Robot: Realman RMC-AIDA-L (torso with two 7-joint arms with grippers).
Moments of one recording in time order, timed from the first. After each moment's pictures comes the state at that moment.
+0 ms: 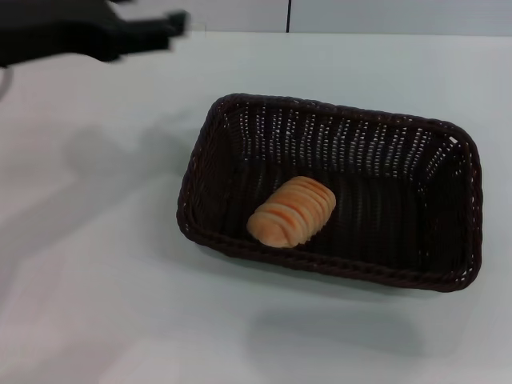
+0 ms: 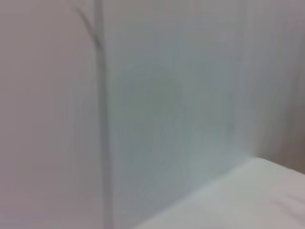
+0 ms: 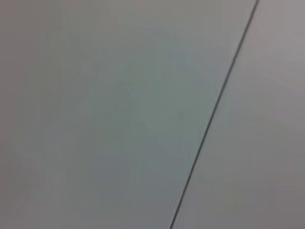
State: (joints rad) left arm -0.15 -2.06 1.33 1.81 1.89 1.26 -2.33; right arm -0.42 2.09 1.37 1.85 -2.43 -0.27 -0.90
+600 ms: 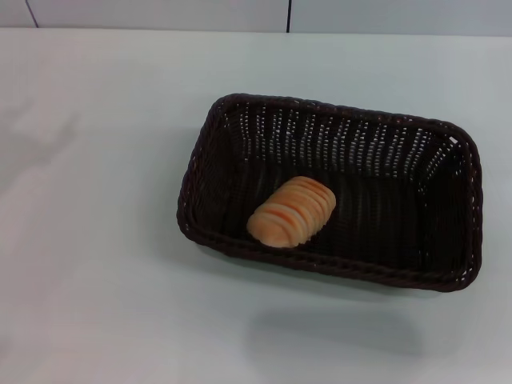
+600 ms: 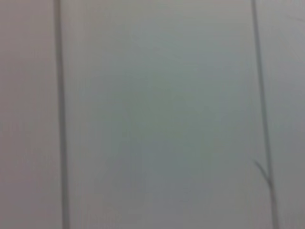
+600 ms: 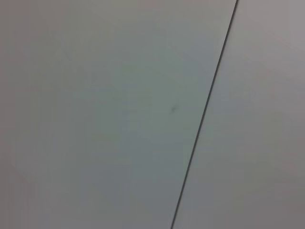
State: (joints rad) left arm 0.19 -2.07 0.91 1.75 1.27 1.08 -1.76; right arm -0.43 2.09 1.36 1.85 -2.37 -0.26 -0.89
